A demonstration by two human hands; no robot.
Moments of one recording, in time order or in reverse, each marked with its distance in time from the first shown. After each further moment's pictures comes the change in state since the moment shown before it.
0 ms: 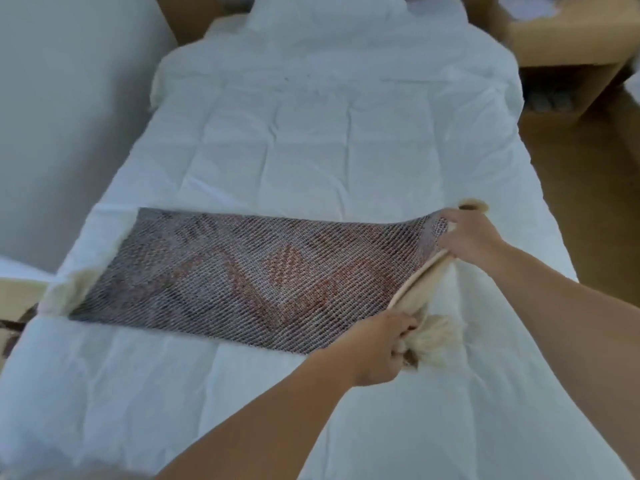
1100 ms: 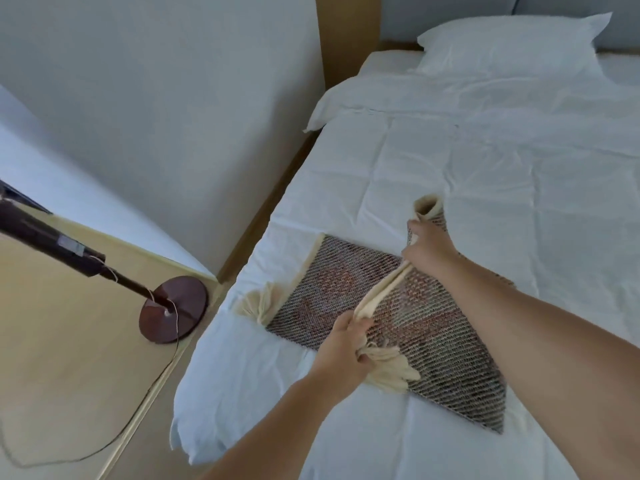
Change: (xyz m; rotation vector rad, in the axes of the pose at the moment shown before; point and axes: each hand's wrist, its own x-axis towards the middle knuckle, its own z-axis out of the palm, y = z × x) left_hand -0.276 -0.280 -0.225 -0.308 0.479 -0.414; right_hand -0.051 -0.440 0.278 -0.207 -0.116 -0.363
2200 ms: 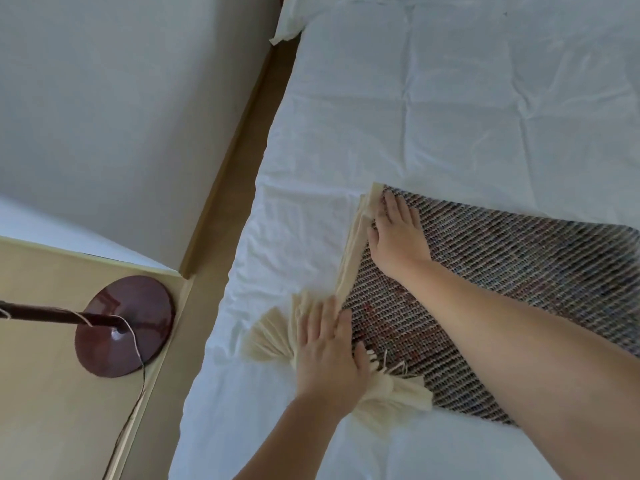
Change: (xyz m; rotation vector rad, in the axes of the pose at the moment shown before) left_hand 0.142 -0.272 -0.046 0.488 0.032 0.048; right_hand 0.180 -0.032 0.304 -0.505 0.066 -0.039
